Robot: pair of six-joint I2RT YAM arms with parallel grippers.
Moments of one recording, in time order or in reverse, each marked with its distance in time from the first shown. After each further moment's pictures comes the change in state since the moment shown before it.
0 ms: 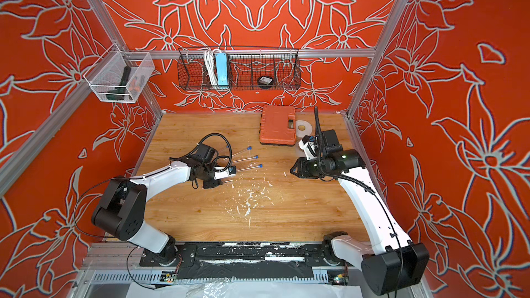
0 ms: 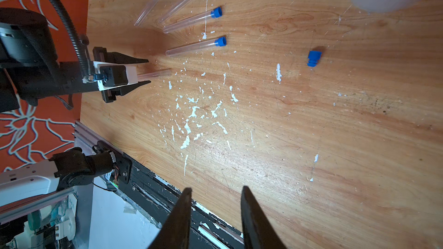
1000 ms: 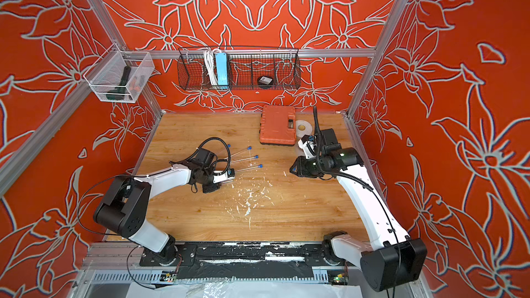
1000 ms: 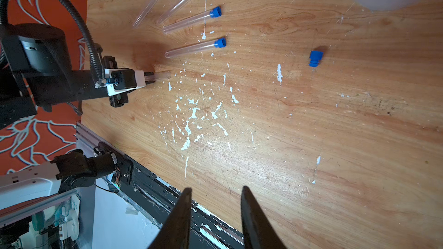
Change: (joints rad) left arm 0.014 0.006 -0.085 0.076 -0.025 -0.061; right arm 0.000 0.024 0.002 0.013 -0.009 0.017
